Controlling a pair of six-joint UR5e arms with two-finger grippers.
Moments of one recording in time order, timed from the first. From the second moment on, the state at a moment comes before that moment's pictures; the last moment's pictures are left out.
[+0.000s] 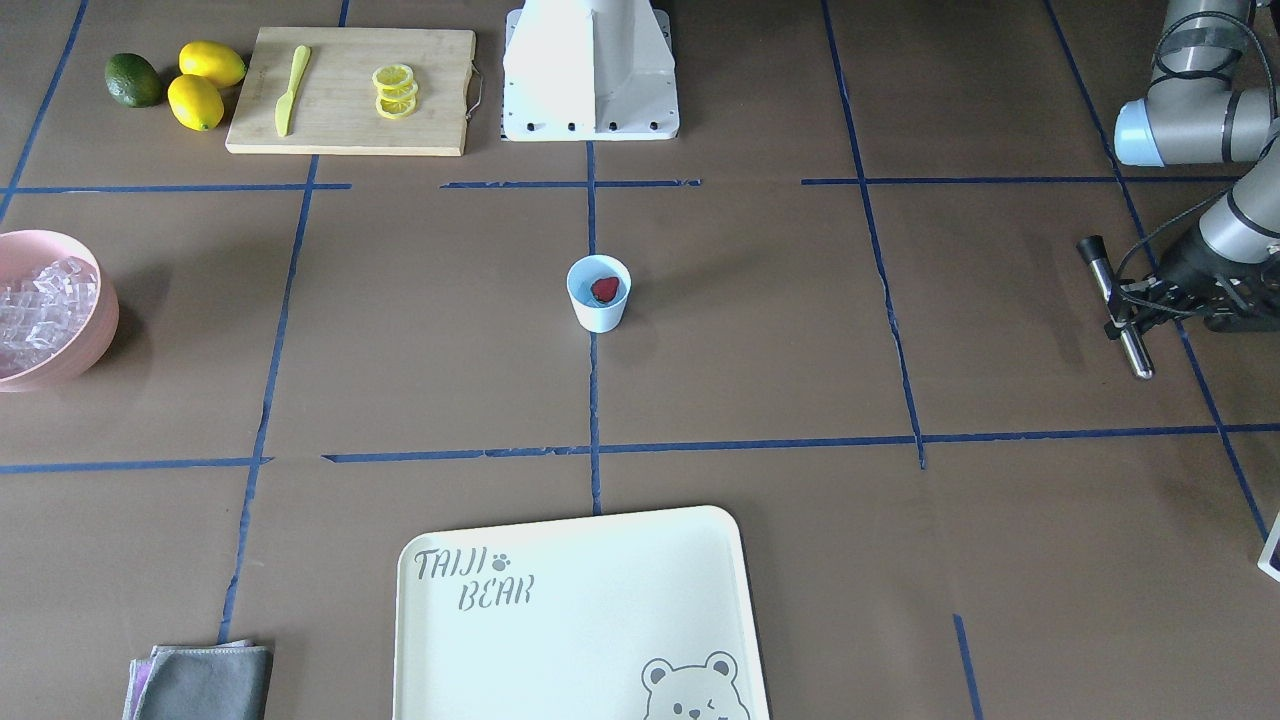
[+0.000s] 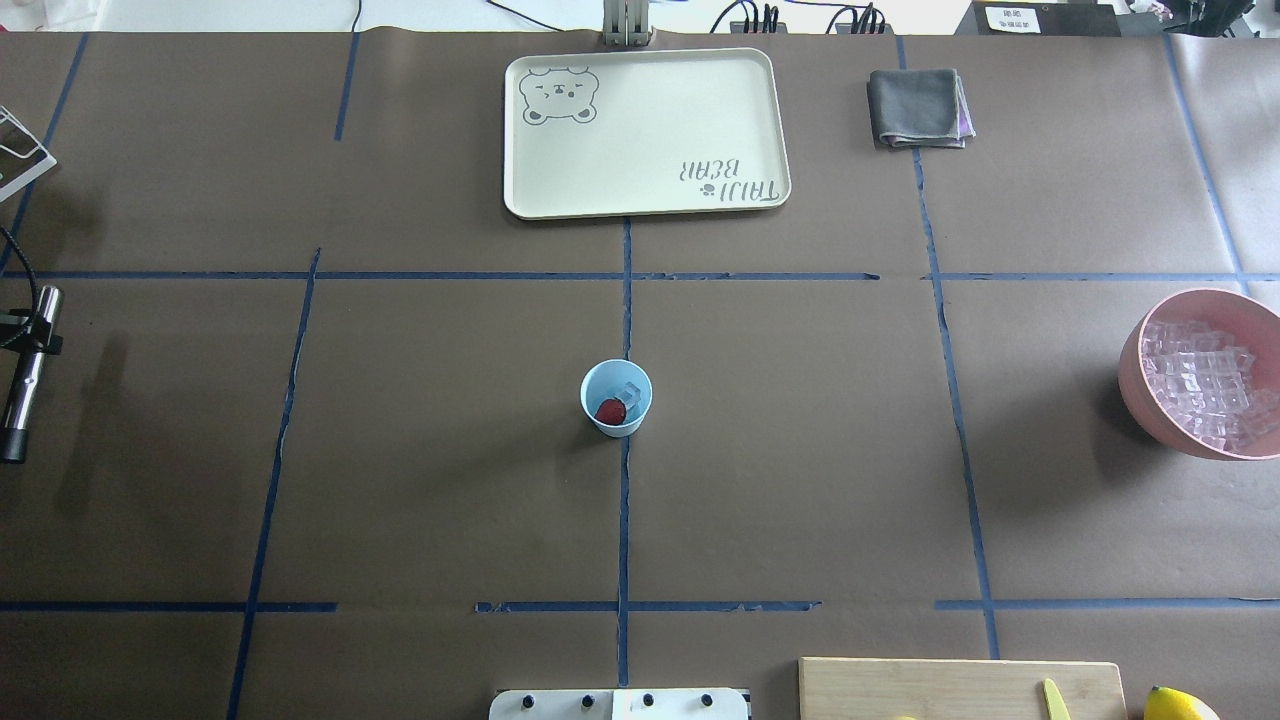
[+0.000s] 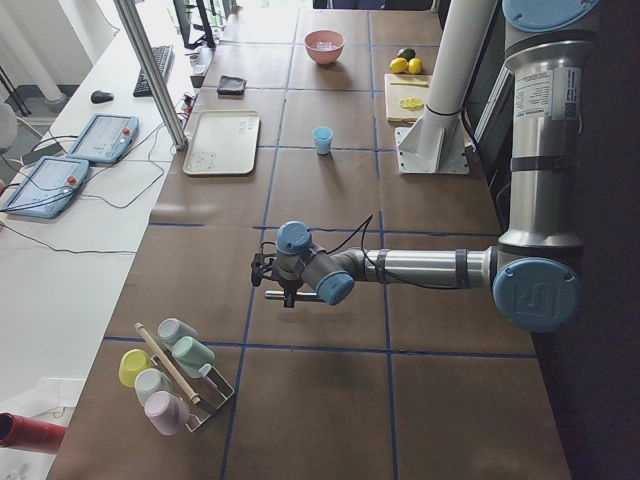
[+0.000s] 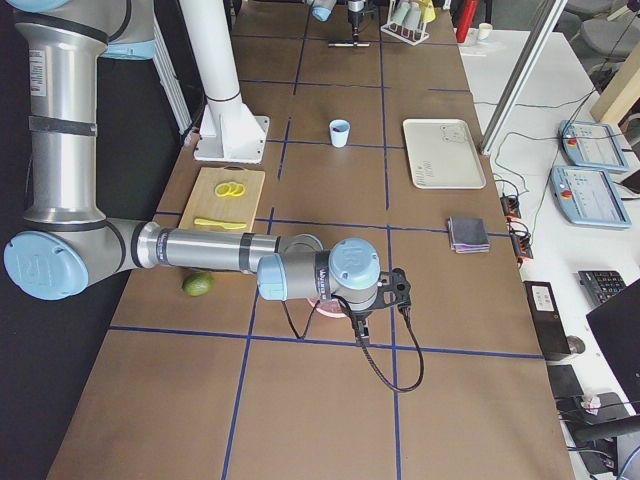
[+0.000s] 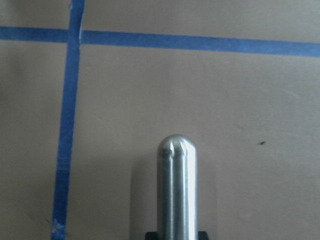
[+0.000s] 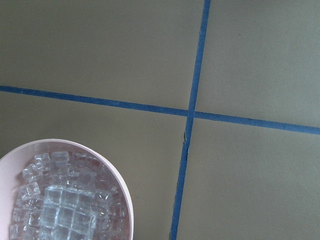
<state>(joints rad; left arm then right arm) -1.09 -1.52 -1.56 -2.27 -2.20 -0.73 1.61 -1.65 1.64 -1.42 2.46 -0.06</state>
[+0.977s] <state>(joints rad) -0.74 -1.65 -2.00 -2.38 -1.53 -0.70 1.62 -1.67 1.68 -1.43 2.47 -0.05</state>
